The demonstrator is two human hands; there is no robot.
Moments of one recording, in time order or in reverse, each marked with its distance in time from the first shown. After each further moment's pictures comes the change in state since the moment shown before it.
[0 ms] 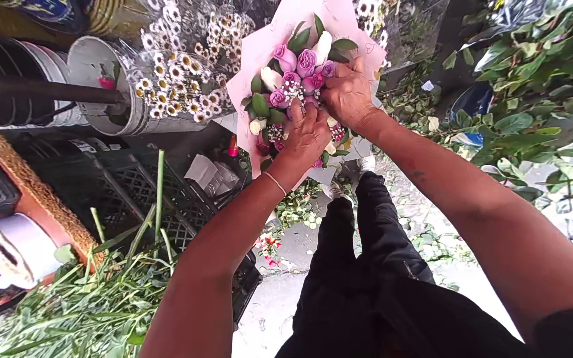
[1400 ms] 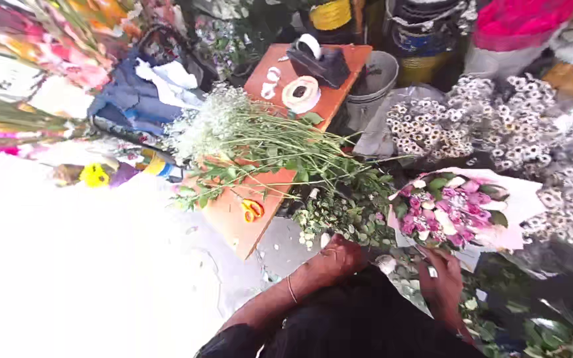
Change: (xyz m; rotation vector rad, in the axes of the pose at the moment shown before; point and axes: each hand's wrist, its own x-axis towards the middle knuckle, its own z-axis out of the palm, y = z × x) left_hand -0.301 0.155 -0.089 -0.881 0.378 -0.691; right_hand -0.119 -0.099 -0.160 0.618 -0.197 -0.166
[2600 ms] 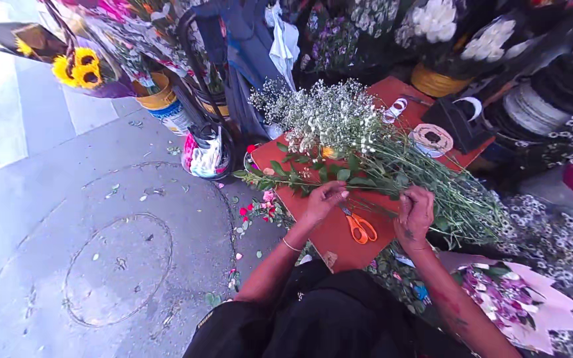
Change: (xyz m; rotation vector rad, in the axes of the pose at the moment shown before) left_hand -0.233 -0.262 -0.136 -1.200 0.981 -0.171; right_hand 0.128 -0.362 0.276 0.067 0.019 -0.792
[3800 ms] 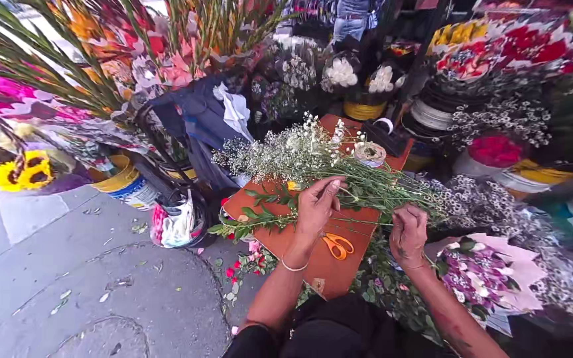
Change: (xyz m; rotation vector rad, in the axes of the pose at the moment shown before) left_hand 0.006 0.108 0.071 -0.080 -0.097 0.432; right_hand -0.018 -0.010 -0.062 -0.185 0.296 -0.039
